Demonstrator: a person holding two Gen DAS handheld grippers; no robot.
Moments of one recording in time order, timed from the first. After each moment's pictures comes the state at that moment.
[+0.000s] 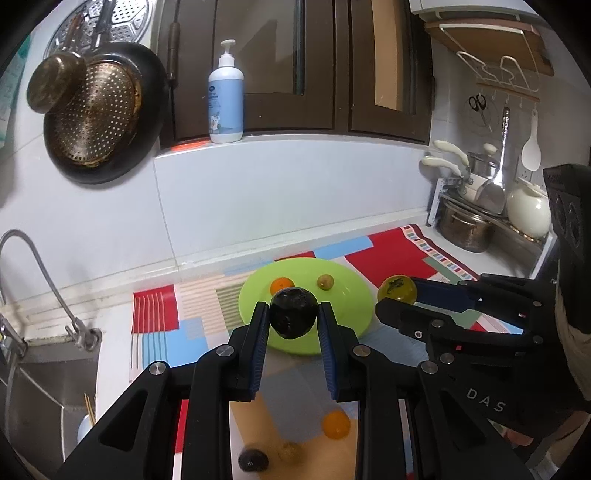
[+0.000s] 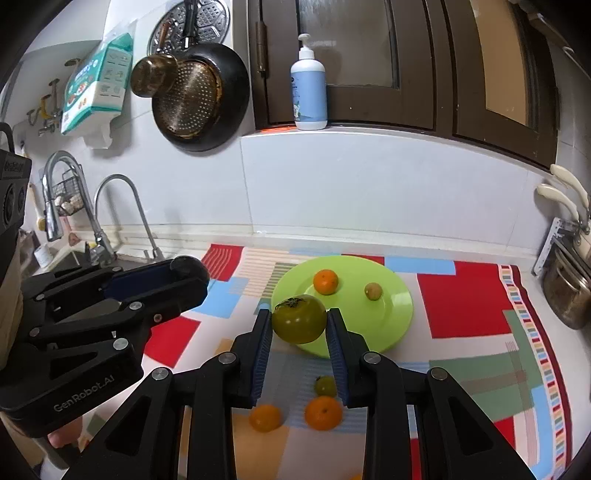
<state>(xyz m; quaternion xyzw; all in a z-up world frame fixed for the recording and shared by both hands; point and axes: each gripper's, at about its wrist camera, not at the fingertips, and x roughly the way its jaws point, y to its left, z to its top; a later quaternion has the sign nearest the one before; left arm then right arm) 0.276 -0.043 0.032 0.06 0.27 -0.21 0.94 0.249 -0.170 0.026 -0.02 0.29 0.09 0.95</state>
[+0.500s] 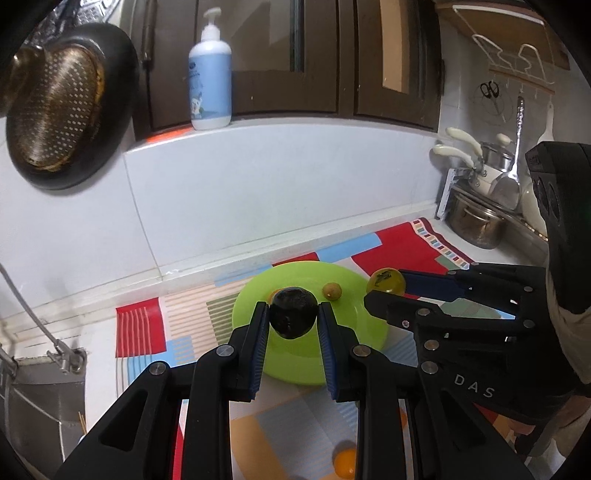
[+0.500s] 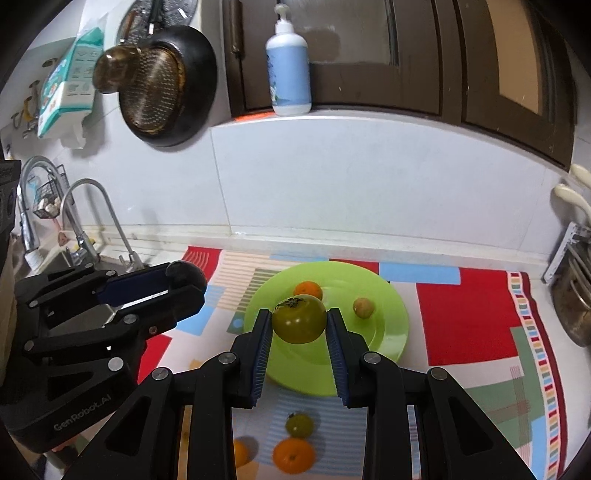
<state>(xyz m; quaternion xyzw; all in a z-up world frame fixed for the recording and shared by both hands) 0.341 -0.066 0.020 0.07 0.30 -0.22 0.93 0.319 -0.191 0.018 -0.01 0.33 0.09 0.94</state>
